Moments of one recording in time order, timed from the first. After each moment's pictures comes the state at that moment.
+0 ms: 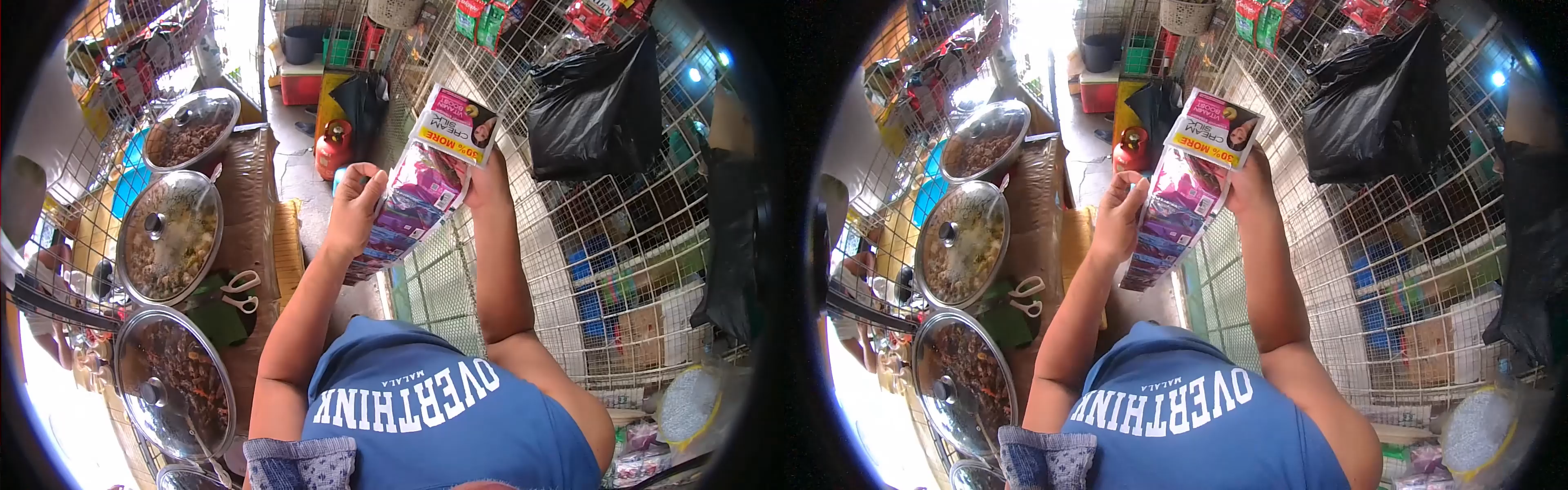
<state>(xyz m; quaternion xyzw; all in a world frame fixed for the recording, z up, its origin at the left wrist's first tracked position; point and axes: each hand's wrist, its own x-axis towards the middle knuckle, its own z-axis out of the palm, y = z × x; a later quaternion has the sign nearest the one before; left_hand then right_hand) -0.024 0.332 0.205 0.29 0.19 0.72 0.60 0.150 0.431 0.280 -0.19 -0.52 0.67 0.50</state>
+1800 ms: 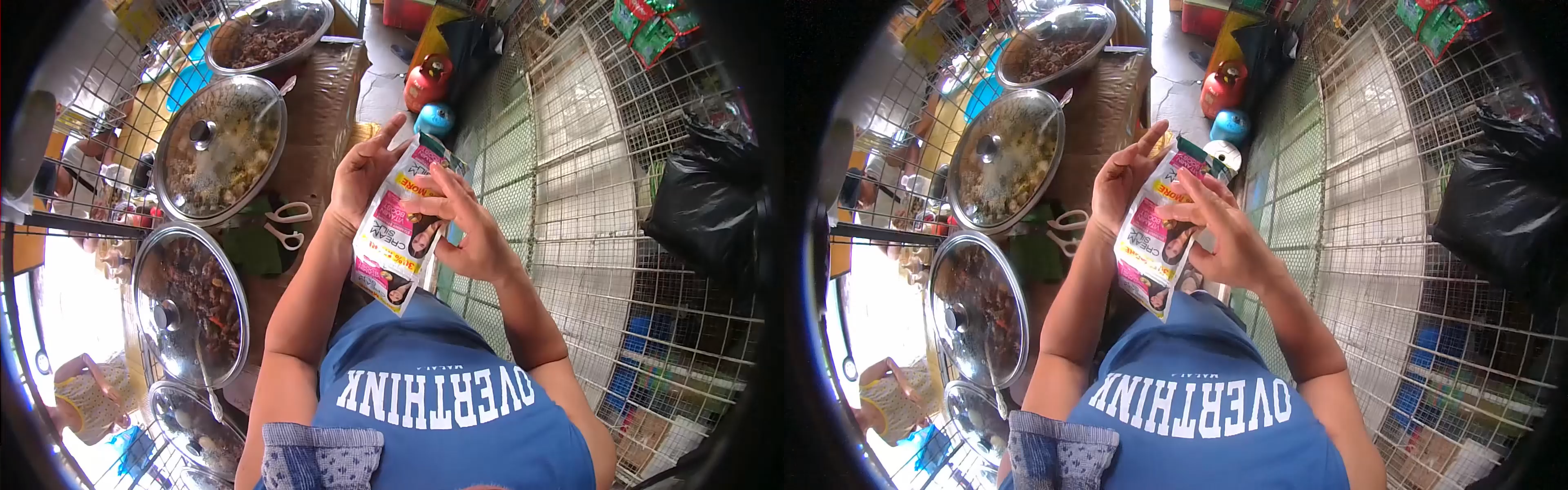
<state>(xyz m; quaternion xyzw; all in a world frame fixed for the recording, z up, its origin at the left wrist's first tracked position) -0.112 0.308 0.158 0.09 -0.03 0.70 0.71 0.077 0.355 0.211 -0.09 -0.90 0.37 0.22</state>
